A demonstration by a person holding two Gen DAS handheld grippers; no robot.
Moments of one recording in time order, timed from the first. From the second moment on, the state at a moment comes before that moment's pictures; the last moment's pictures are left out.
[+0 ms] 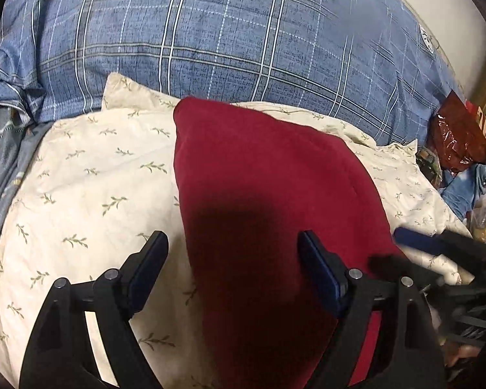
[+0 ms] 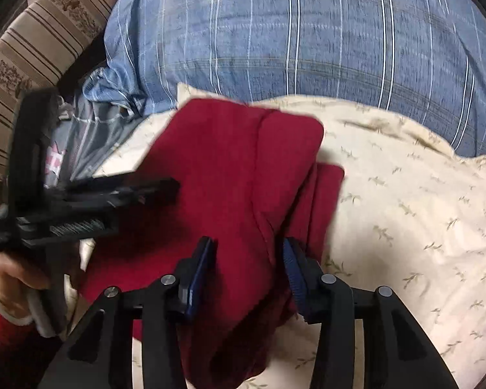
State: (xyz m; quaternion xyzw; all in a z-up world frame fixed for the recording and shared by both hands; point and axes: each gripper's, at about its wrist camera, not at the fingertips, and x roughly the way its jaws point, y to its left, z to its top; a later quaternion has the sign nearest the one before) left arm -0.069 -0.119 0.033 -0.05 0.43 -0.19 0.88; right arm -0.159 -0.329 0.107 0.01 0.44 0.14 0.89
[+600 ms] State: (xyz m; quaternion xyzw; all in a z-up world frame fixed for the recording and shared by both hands) left arm -0.064 -0.127 0.030 -0.01 0.42 -0.18 0.89; right arm -0.103 -0.336 0.086 0.03 0.45 0.09 0.89
